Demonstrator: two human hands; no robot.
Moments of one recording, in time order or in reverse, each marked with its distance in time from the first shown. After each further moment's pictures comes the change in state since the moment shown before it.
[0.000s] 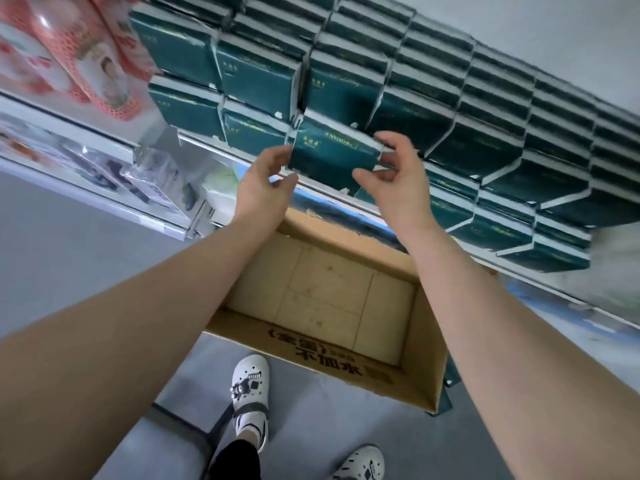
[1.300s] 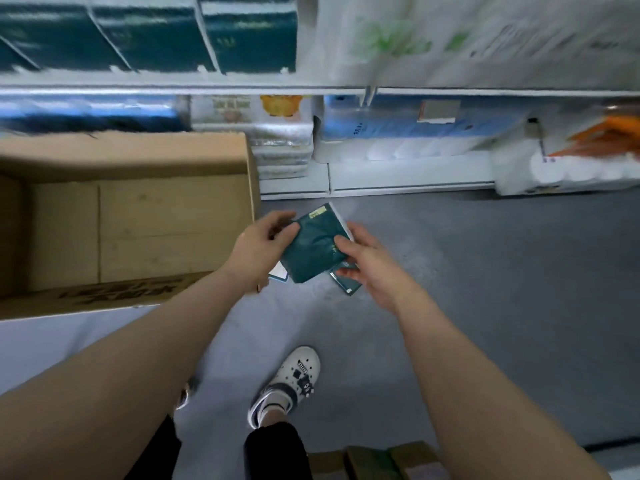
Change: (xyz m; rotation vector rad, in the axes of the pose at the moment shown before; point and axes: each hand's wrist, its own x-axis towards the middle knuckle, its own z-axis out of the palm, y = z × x) left_hand -0.283 -0.053 0.384 0.220 -0.691 -0.177; right_hand -0.280 0.324 -0.313 0.557 -0.026 0.738
